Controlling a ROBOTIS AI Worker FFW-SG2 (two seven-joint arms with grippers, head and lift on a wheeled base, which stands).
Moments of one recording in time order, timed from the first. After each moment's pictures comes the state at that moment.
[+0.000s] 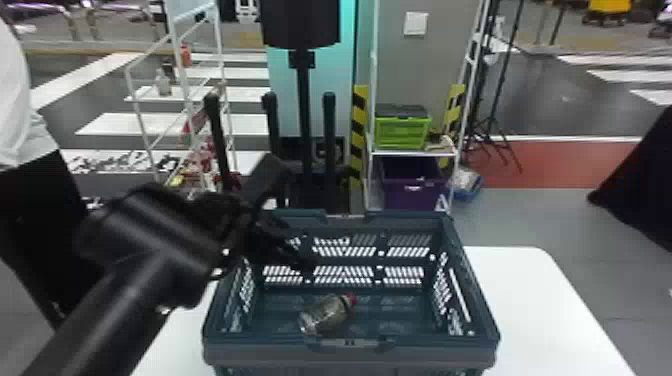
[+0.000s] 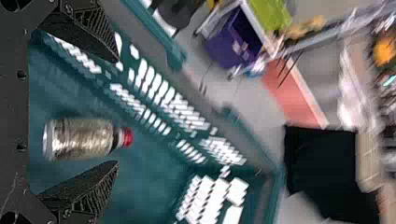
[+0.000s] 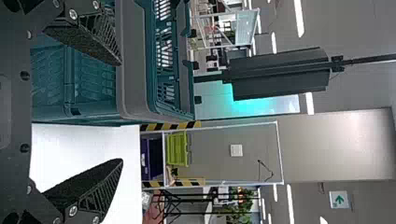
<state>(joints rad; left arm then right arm) -0.53 0.27 -0.41 -1.59 -0.12 0.93 -0.68 0.90 -0.16 0.00 -2.08 -0.19 -0.35 0.07</state>
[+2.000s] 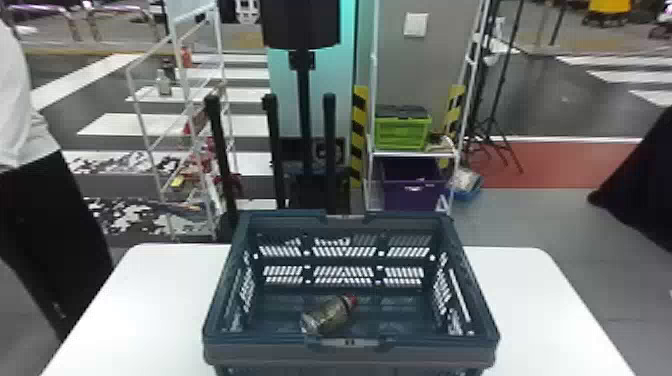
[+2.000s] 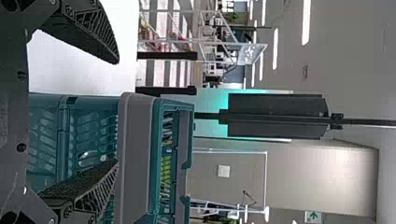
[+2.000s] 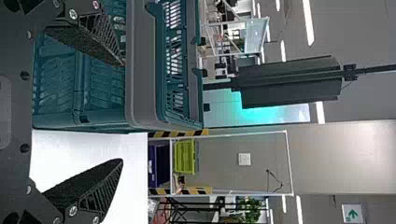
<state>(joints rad) 0.81 0.08 -0.10 -1.97 0.02 -0.40 0.12 0.88 -0.19 0.01 -2.09 -0.18 -0.29 0.07</state>
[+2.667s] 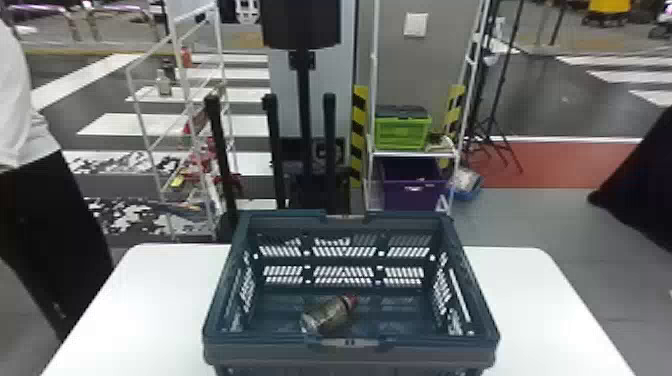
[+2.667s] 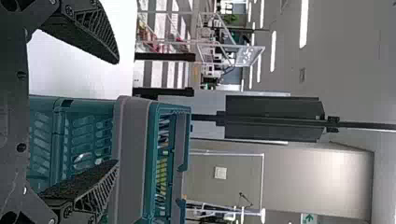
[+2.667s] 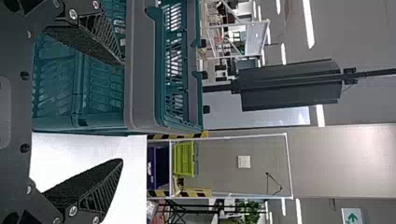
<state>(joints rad) 0.80 0.08 -0.10 -1.97 0.03 -0.40 0.12 0.88 -0.19 0.02 -2.09 -0.17 -0.29 0.07</state>
